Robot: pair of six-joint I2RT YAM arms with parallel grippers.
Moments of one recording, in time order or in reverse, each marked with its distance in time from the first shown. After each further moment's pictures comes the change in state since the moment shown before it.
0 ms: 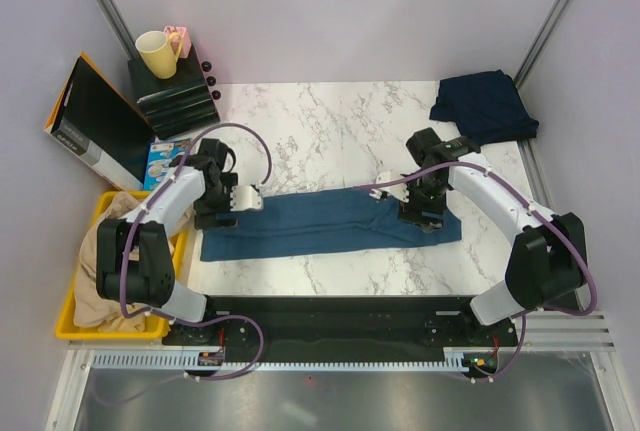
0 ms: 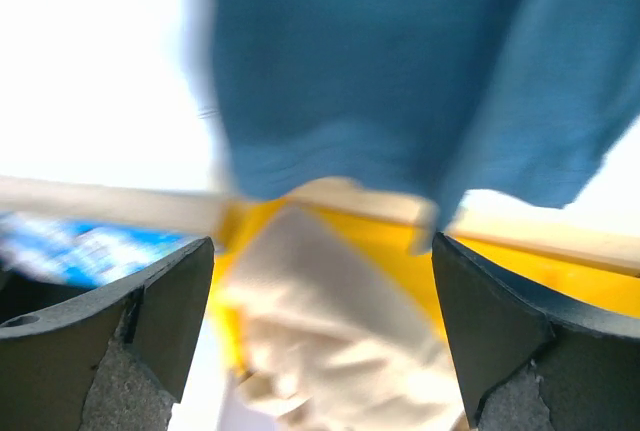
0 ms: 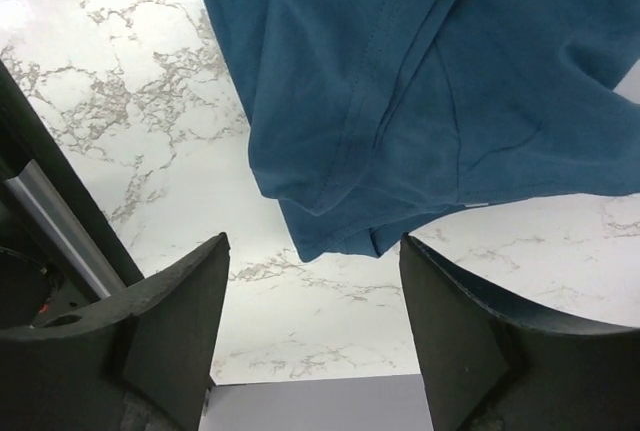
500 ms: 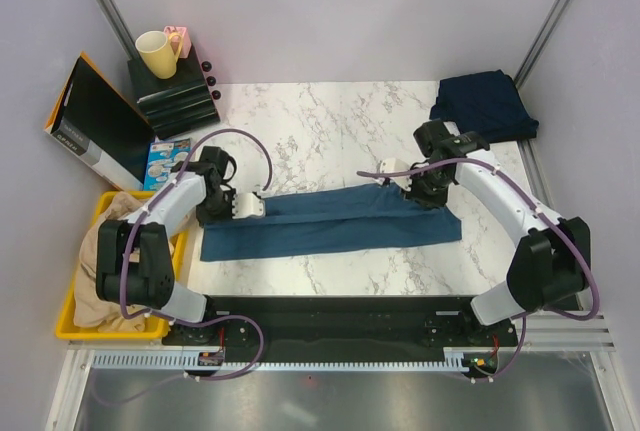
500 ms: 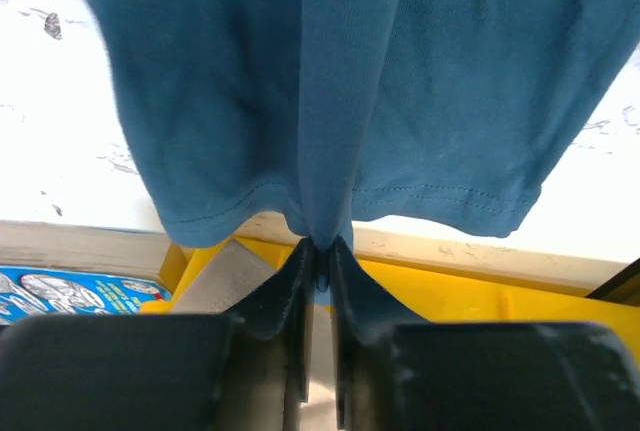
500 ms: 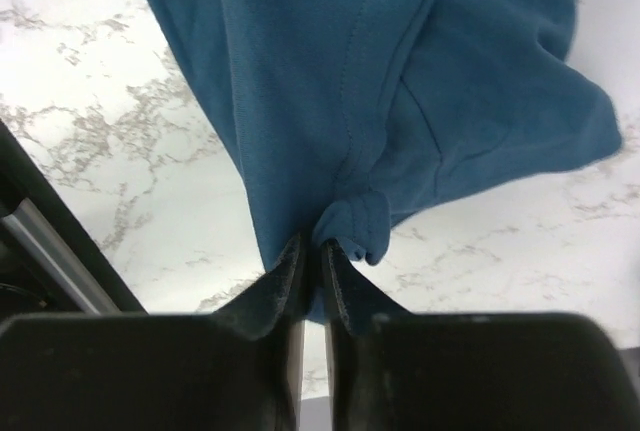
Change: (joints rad) left arm 0.001 -0.016 -0.039 0.001 0.066 -0.027; right arm -0.052 -0.021 0.046 0.046 -0.030 0.054
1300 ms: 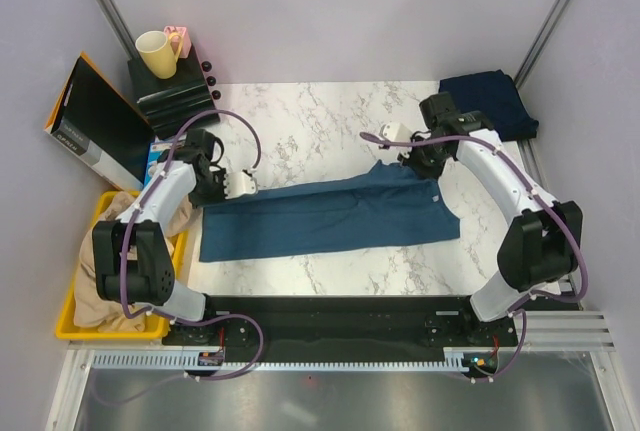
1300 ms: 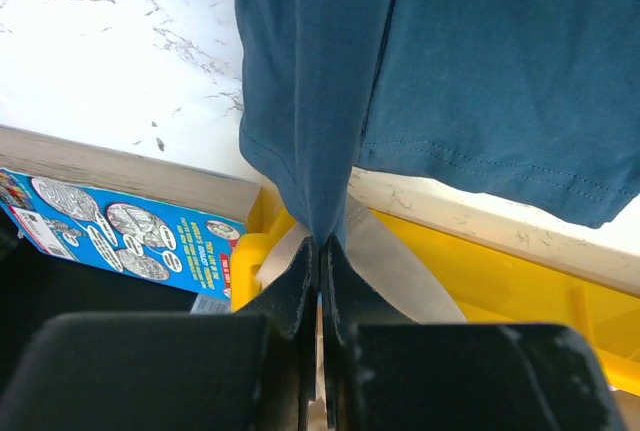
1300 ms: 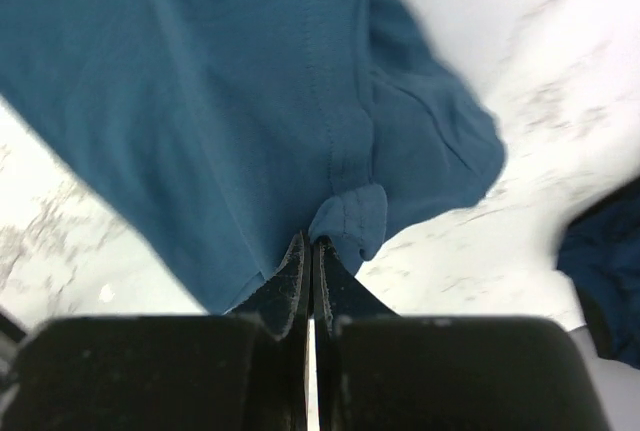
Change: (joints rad) left arm 0.078 0.025 0.130 0.019 0.014 -0.001; right arm -0.063 0.145 0.217 0.127 -0.023 0.109
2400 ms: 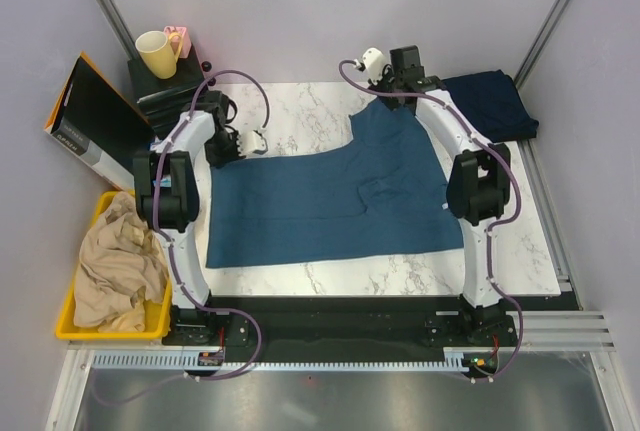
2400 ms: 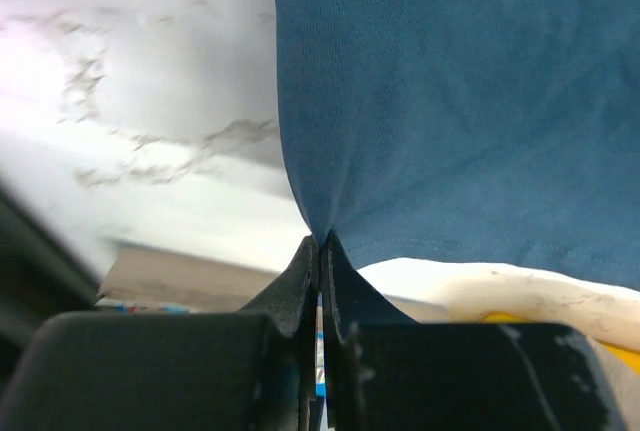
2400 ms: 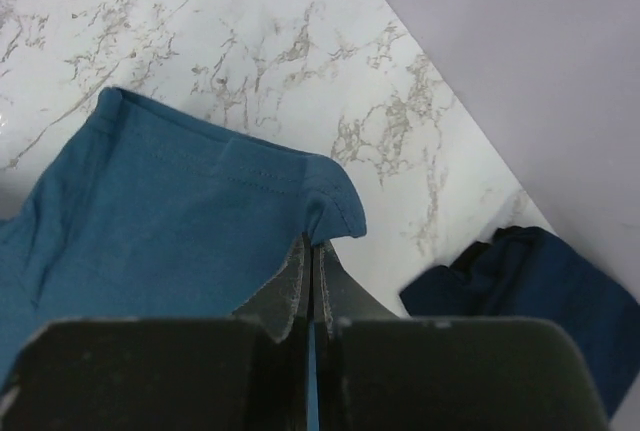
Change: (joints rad) left arm -0.002 0.596 0.595 -0.068 0.050 -0.042; right arm 0.018 0.614 0.616 0.481 0.137 0.269
